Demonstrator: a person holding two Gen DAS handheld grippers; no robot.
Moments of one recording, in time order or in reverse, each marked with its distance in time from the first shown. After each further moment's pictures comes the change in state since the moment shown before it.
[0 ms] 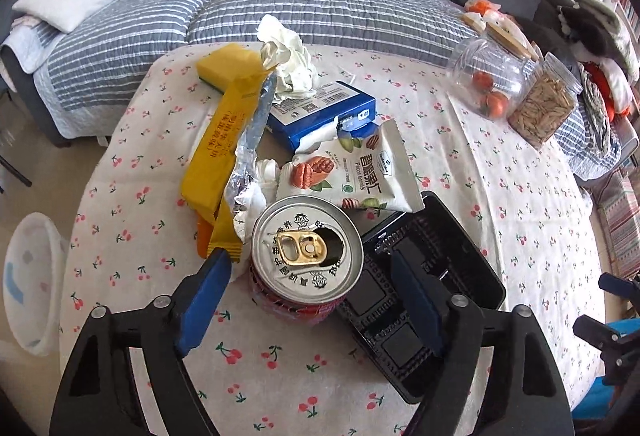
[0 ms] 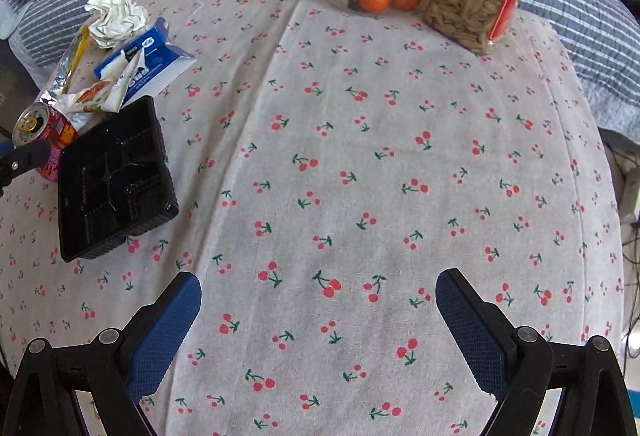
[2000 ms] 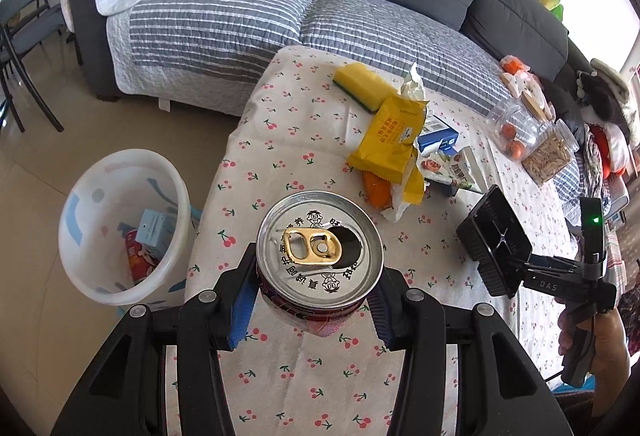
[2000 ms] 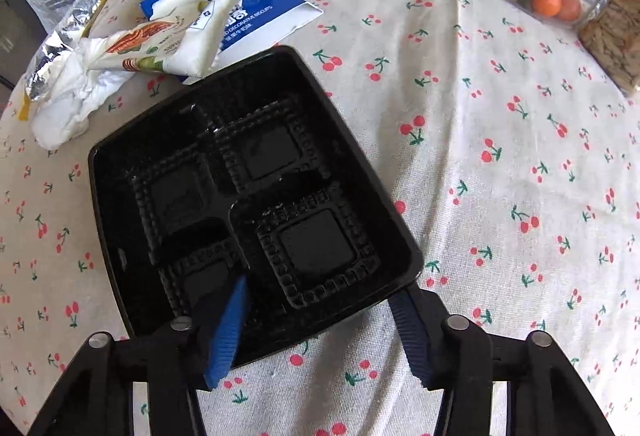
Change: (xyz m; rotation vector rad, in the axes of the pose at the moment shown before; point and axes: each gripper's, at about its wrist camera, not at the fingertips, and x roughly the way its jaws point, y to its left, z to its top) left arm -0.096 0.148 -0.049 -0.181 -0.038 -0.028; right arm 0.086 0.112 0.038 -0.074 0.097 0.053
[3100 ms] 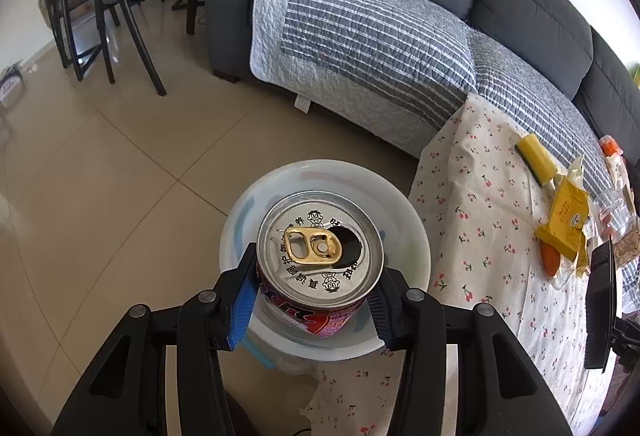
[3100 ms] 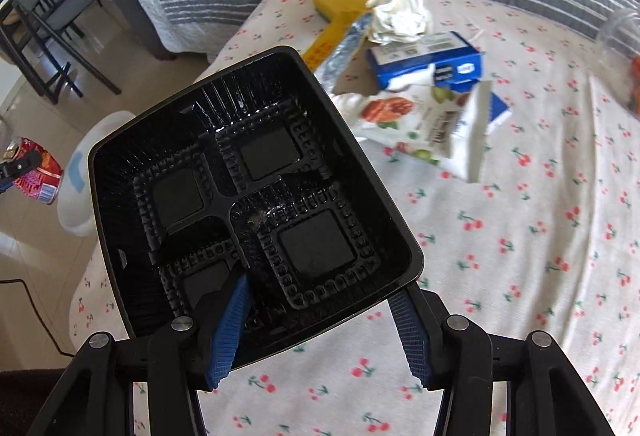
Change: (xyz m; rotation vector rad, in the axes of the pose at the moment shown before) left arm 0.008 0.197 0.009 -0.244 -0.061 0.254; right arm -0.049 0.117 0.016 -0.152 -0.098 0.202
